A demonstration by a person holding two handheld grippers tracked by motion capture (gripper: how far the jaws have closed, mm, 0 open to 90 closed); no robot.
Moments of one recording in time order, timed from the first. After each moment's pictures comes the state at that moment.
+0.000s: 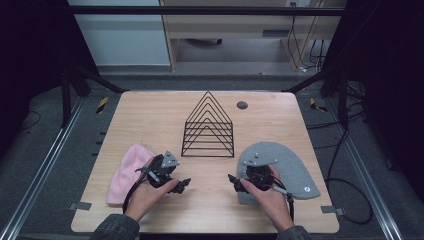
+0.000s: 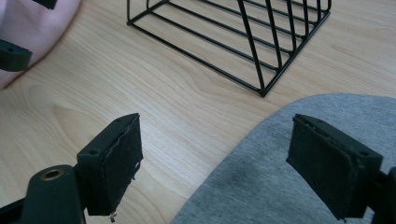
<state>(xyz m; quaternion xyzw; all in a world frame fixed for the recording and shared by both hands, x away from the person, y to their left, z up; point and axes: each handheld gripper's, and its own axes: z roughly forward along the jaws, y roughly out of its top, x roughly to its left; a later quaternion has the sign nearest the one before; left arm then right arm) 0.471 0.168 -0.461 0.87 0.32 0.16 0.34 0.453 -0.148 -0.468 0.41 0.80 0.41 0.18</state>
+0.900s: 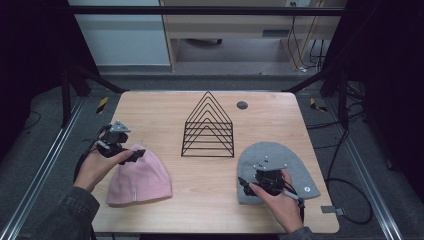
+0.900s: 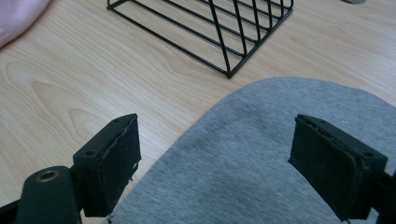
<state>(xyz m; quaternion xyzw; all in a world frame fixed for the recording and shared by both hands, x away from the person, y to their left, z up) 0.524 0.295 -0.396 0.85 0.41 0.19 0.28 0.439 -0.172 -0.460 0.40 0.80 0.38 0.22</state>
